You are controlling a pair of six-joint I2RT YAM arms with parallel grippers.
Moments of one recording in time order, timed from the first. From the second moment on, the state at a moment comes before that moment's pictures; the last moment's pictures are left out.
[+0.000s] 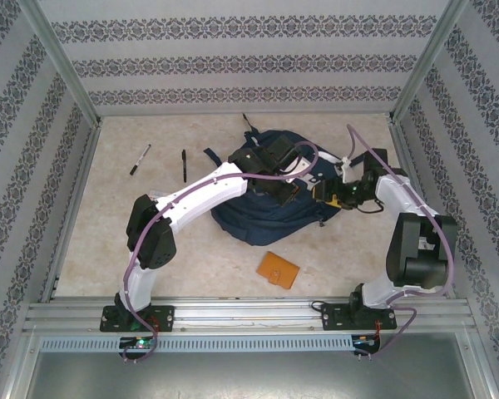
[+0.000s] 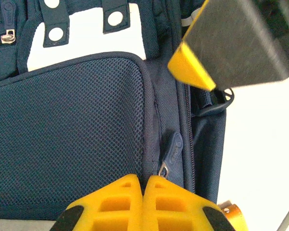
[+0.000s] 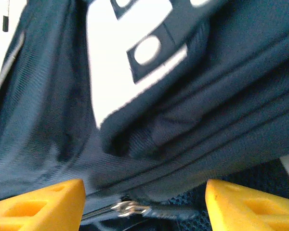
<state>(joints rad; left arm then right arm) -0.84 2.04 1.96 -0.93 0.13 -0.09 -0.12 1.56 0.99 -0.73 -0.77 0.02</state>
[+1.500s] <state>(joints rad) -0.78 2.04 1.94 -0.90 0.14 -0.15 -0.08 1.48 0.87 -0.57 -0.85 0.05</state>
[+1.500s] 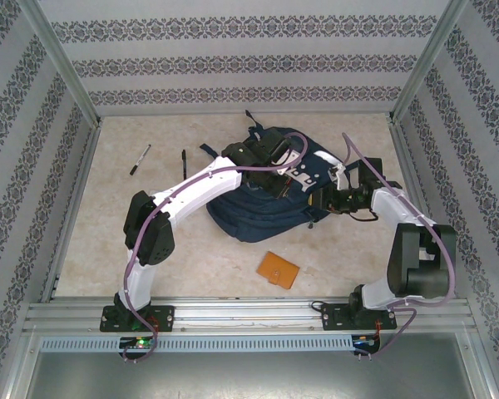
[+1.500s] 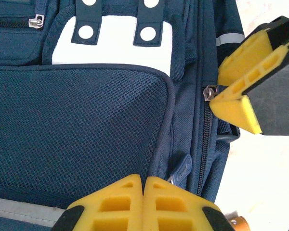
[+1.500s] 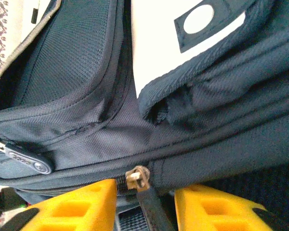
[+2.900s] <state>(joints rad) -0.76 2.04 1.92 -0.80 0.22 -0.09 -0.01 1.46 0.85 -0.57 -0.64 0.10</state>
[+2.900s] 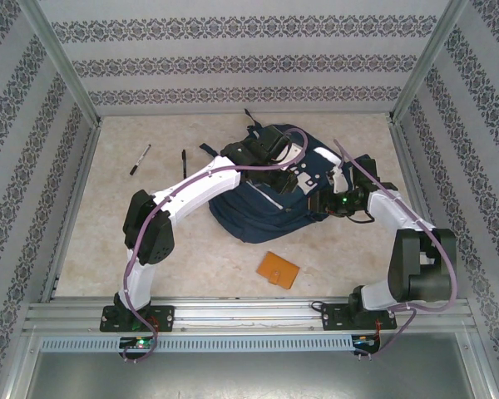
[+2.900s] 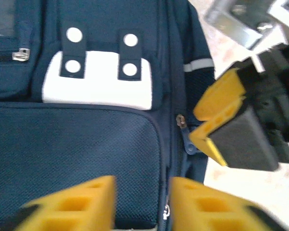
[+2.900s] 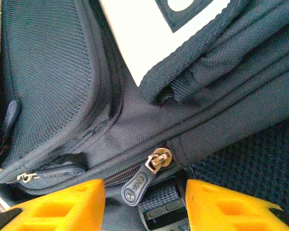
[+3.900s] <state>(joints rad) -0.83 2.13 1.71 -0.76 0.00 0.21 0.06 1.50 0.82 -0.47 -0.49 0.24</state>
